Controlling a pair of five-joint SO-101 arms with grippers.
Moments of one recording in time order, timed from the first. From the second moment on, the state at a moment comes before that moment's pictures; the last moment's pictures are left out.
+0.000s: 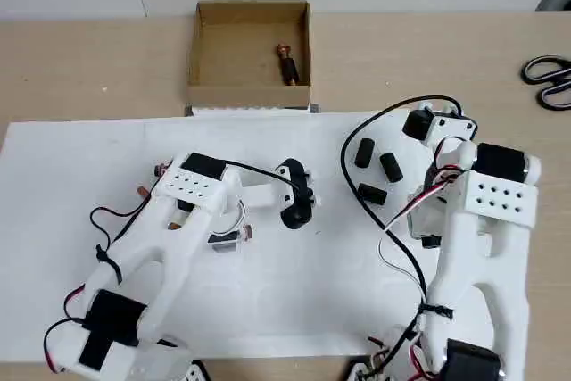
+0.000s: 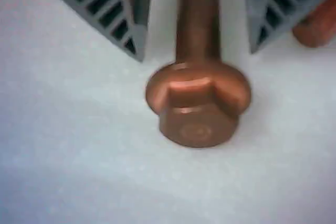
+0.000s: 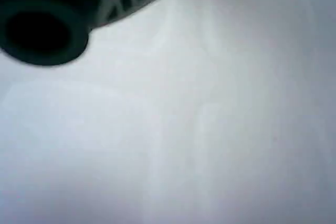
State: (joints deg) left arm 15.4 -3.7 33.6 74.3 -56.9; right arm 11.2 -21.6 23.2 94.1 16.2
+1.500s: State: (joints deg) left arm 15.5 -3.7 15.0 89.8 -57.2; right arm 11.2 -21.6 23.2 94.1 16.2
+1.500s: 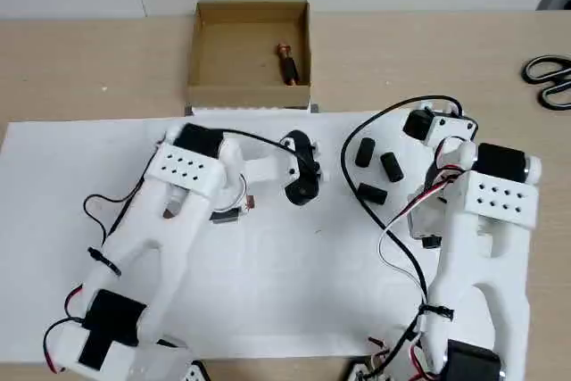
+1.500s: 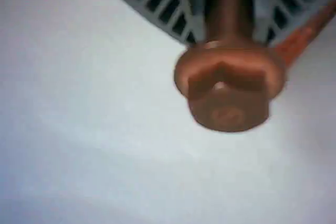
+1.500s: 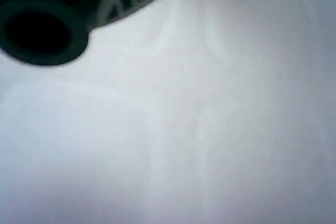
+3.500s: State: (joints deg) left arm 12.2 -84.7 52.4 62.9 17.4; right arm -0.6 -95.9 63.2 77.9 10.7
